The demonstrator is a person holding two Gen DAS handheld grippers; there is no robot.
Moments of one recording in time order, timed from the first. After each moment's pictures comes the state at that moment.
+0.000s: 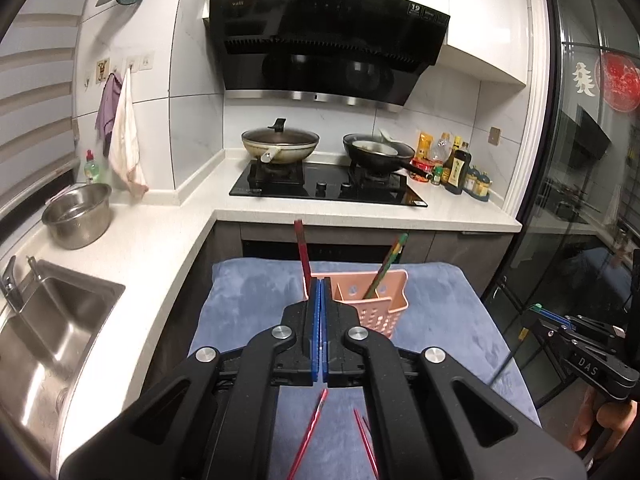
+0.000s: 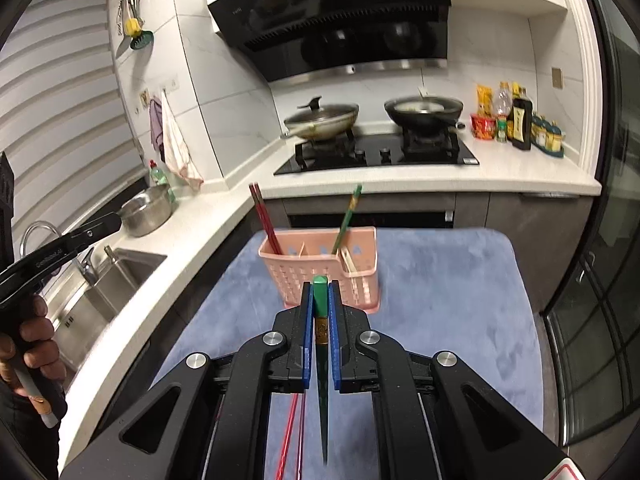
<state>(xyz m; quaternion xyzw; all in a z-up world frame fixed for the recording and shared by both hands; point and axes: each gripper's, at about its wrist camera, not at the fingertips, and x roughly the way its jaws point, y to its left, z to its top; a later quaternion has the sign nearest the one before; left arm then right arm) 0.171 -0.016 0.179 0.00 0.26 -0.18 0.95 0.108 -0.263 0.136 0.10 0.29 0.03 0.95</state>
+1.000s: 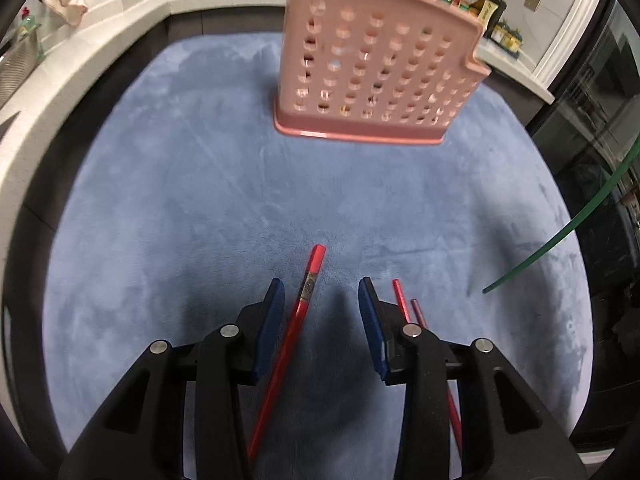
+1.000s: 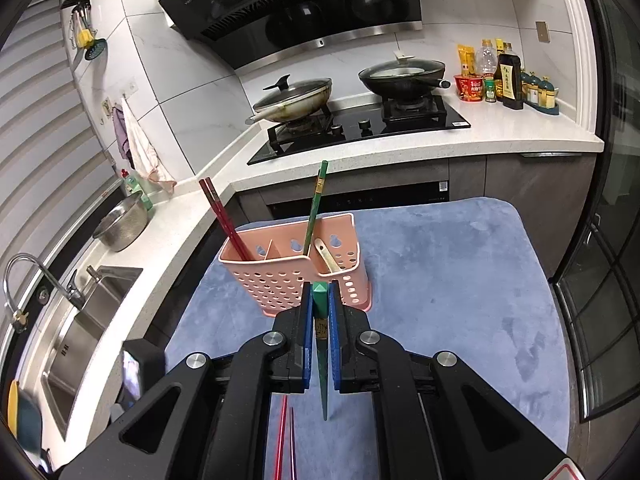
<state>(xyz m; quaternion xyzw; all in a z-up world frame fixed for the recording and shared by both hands) 0.244 -0.059 -0.092 0.02 0.53 -0.20 0.83 0.176 -0.289 0.091 0.15 0.33 0.01 0.93</state>
